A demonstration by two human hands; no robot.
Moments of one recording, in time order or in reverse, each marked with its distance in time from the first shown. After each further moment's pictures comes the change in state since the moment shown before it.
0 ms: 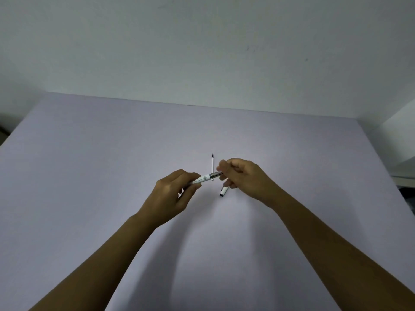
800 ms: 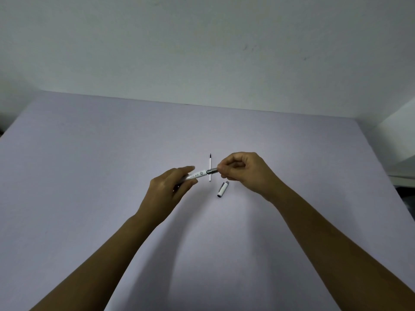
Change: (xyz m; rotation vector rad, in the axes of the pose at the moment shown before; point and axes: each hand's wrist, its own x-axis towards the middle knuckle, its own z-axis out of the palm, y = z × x) left_hand 0.004 -0.013 0.009 -0.011 0.088 -0.126; right_hand 0.011 -0.003 -0.012 0.048 0.027 -0.029
